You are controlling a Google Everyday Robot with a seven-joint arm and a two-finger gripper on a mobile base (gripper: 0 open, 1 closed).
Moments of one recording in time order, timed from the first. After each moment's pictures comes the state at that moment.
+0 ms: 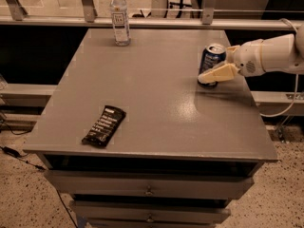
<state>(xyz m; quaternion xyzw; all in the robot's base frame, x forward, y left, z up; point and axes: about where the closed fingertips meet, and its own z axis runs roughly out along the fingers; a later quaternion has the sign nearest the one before) 0.653 -0.205 0.870 -0.43 0.76 0.20 0.46</state>
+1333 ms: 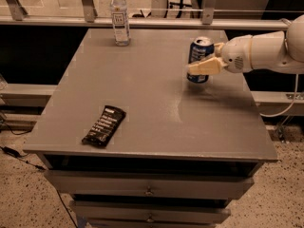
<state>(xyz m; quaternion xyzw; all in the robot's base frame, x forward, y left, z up) 0.644 -0.153 0.896 -0.43 0.72 0.25 0.48</state>
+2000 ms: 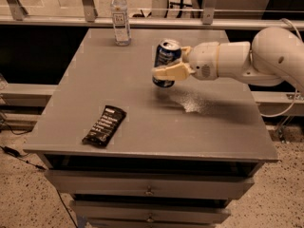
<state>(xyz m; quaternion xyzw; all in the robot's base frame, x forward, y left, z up) 0.616 -0.056 0.907 -0.44 0.66 0.31 0.51</state>
